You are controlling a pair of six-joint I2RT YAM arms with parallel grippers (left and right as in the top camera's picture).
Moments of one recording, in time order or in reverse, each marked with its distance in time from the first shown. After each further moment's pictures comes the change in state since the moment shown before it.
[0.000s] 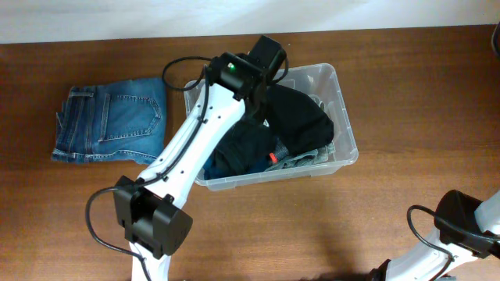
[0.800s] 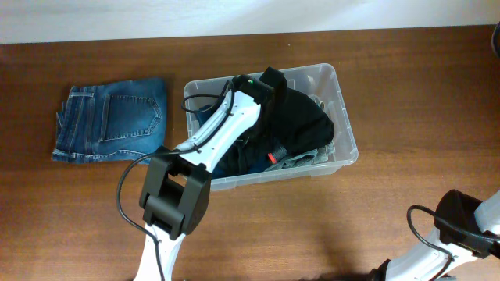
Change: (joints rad) left arm 0.002 0.180 -0.200 0.156 0.080 -0.183; right arm 0.000 0.000 0.000 0.000 0.000 0.000
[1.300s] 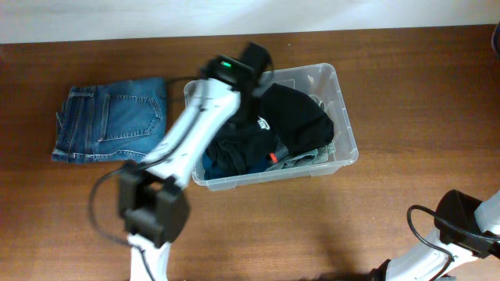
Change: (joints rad) left arm 0.098 -0.159 0.109 -0.094 0.006 0.009; right arm 0.000 0.000 0.000 0.000 0.000 0.000
